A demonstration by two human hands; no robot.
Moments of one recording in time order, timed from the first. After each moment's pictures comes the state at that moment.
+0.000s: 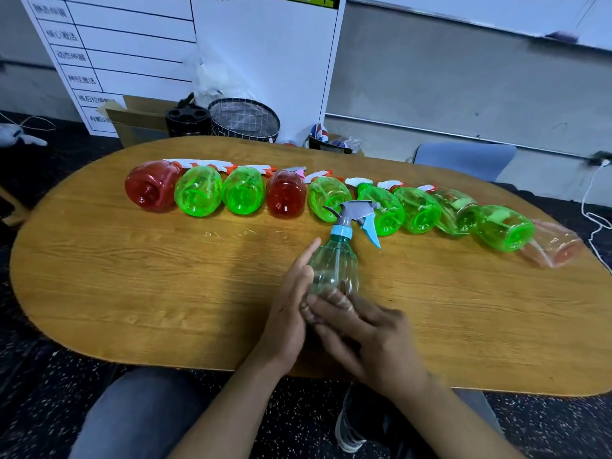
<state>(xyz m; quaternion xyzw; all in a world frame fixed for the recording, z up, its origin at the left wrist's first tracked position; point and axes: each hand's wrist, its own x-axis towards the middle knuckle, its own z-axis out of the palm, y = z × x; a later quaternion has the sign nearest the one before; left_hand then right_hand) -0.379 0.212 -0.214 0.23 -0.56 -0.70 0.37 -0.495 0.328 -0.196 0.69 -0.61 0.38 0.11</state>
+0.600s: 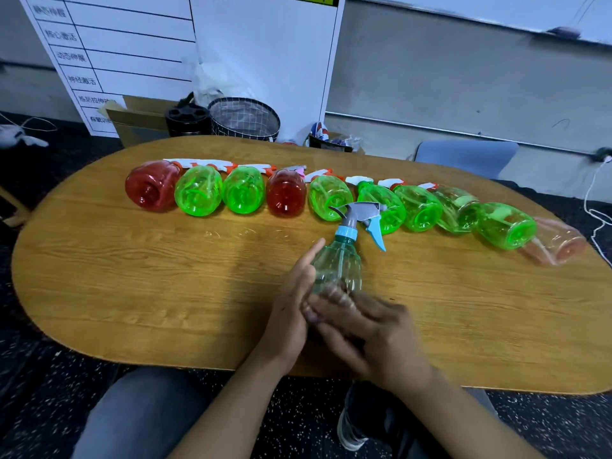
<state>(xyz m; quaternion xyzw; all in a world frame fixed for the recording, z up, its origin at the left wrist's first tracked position) -0.381 0.213 -0.213 0.22 -0.54 -0.74 0.35 -0.499 0.327 -0.191 0.70 -0.60 0.37 0.11</state>
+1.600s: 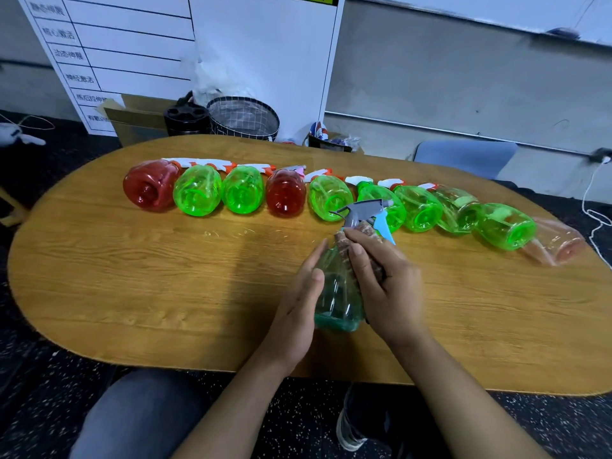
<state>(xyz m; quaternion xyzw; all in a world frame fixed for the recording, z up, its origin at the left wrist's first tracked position) -0.380 0.215 -0.216 0.21 -0.57 -0.72 0.33 -0.515 0.289 -0.165 0.50 -0.71 0.49 0.02</state>
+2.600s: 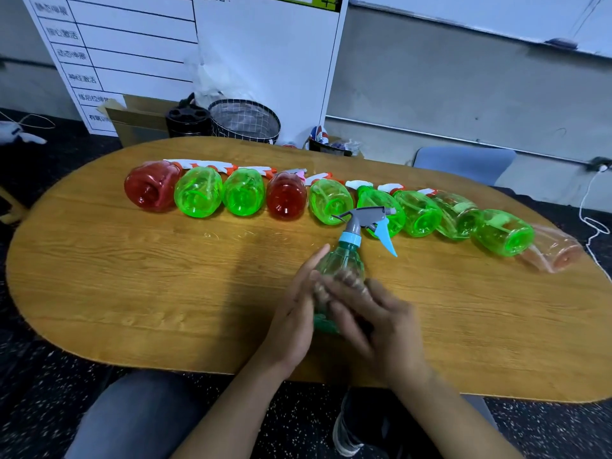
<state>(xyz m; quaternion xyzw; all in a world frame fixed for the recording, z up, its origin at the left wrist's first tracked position) -0.383 0.215 -0.216 0.23 -0.57 -0.71 0.35 -0.502 0.320 -0.187 0.63 -0.65 0.41 0.11</state>
